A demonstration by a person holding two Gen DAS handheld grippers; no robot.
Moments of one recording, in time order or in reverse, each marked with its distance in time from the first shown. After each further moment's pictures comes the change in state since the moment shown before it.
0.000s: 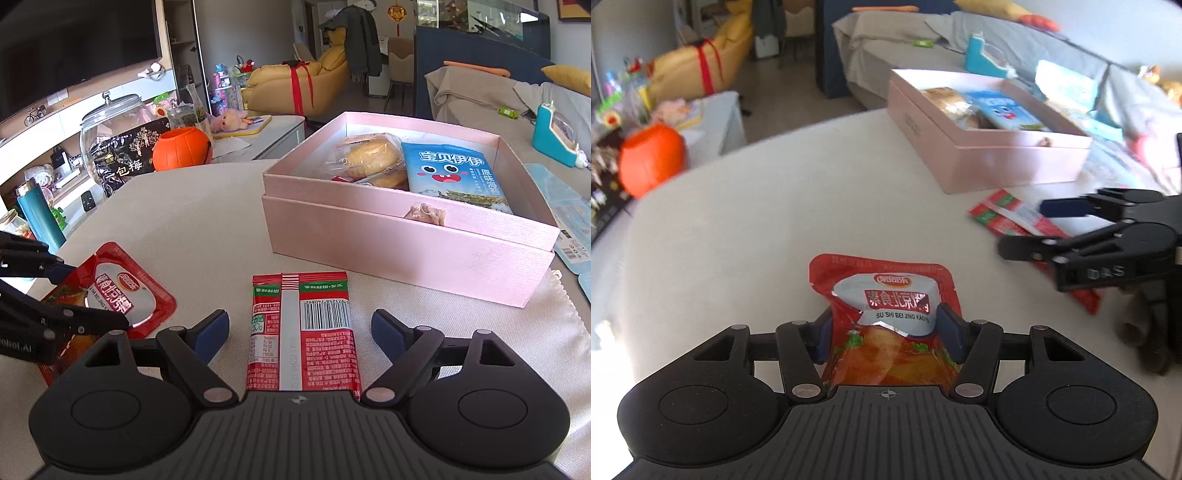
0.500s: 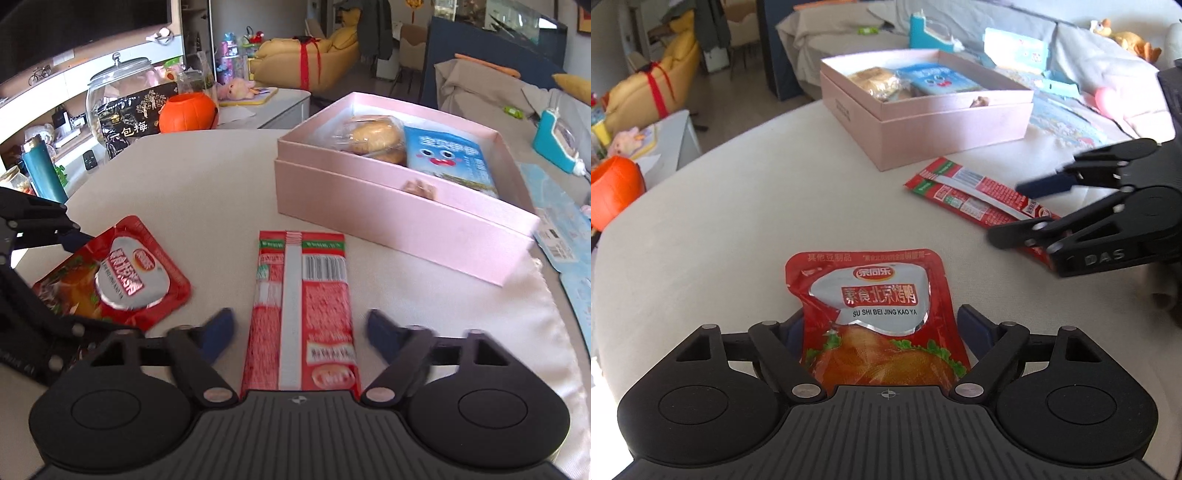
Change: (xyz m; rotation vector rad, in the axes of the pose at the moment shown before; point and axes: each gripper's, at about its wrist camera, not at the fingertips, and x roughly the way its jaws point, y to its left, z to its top) left arm 0.010 -0.035 -0.010 0.162 0.012 -0.030; right arm -0.029 0.006 -0.014 -0.088 0.101 -0.037
